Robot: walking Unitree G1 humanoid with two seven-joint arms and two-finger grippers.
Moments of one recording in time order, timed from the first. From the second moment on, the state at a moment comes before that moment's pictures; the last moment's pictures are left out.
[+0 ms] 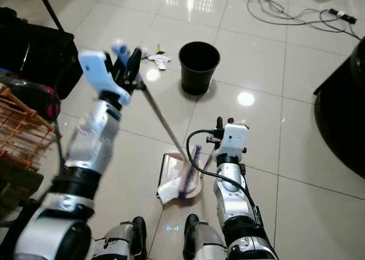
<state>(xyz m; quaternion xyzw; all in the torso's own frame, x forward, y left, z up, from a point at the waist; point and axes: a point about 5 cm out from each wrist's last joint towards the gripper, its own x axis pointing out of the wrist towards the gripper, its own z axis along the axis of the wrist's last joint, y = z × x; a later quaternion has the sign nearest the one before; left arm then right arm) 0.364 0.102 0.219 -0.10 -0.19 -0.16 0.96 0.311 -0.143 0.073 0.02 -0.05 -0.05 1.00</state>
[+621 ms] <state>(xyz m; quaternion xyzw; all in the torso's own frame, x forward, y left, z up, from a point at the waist) 0.374 0.166 0.270 0.01 -0.22 -0.17 0.96 0.312 -0.152 0.073 0.04 -0.05 -0.07 1.00</state>
